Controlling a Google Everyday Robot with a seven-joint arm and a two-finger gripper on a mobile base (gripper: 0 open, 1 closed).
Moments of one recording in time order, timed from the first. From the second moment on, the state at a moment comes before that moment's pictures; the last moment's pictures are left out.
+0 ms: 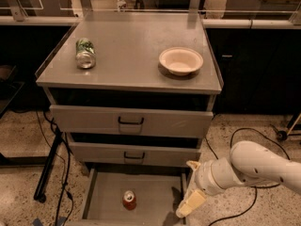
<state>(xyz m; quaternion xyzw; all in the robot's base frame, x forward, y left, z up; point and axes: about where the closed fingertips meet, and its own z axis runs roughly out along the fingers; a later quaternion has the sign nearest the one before) 0.421 -0.119 0.550 -0.53 0.78 0.24 0.23</state>
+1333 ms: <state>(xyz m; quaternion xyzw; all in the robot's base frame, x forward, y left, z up) 0.415 -0.093 0.429 -0.51 0.77 0.30 0.24</state>
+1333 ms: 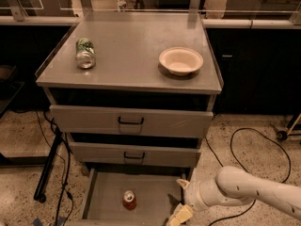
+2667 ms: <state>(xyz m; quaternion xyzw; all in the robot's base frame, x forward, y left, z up) 0.441 -0.059 0.326 -0.46 0.77 0.33 0.29</state>
